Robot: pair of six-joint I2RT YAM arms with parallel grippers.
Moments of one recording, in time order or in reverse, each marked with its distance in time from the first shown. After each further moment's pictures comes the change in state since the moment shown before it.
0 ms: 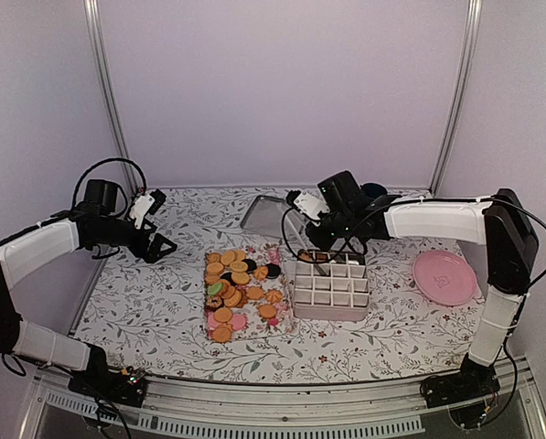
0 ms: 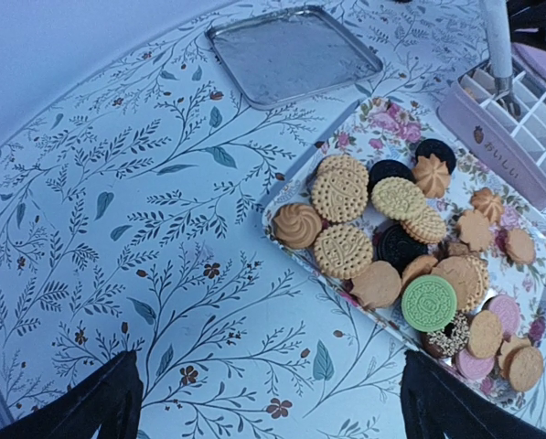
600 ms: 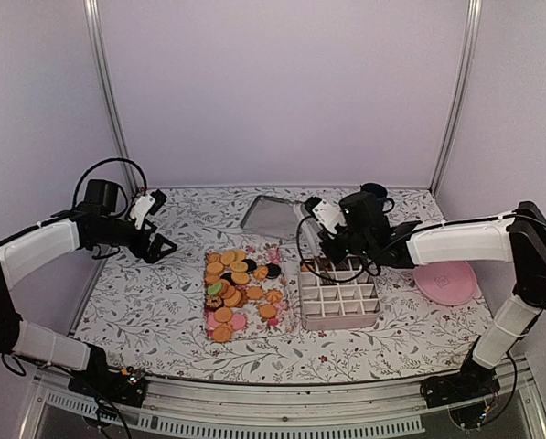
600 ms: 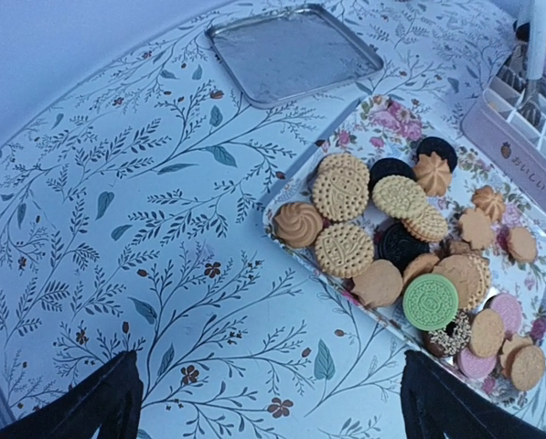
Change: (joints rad) left arm -0.004 0.000 0.000 -0.001 -0.007 0.004; right arm 0.032 -0.177 -0.325 0.308 0.116 0.069
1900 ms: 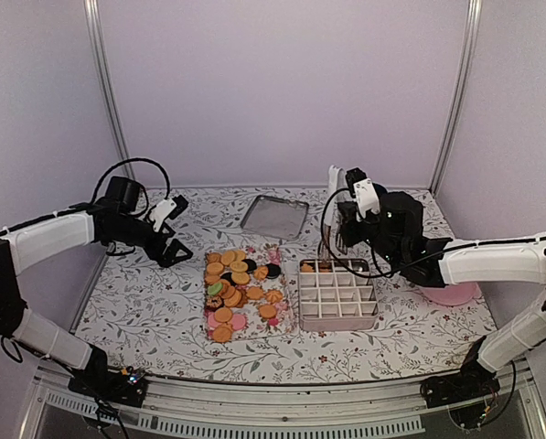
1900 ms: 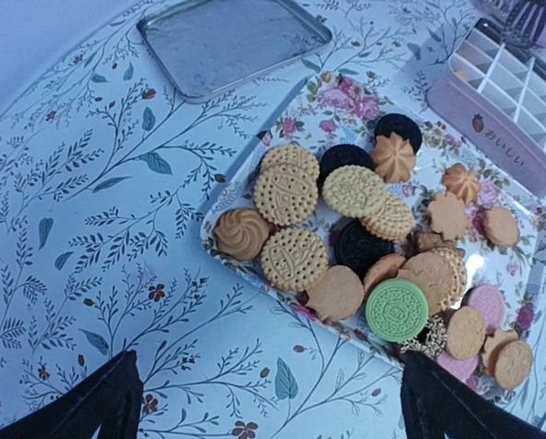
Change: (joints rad) left arm -0.126 0.105 0.070 -0.043 -0.027 0.021; right arm 0.008 -0.237 -0.242 0.404 0.148 0.204
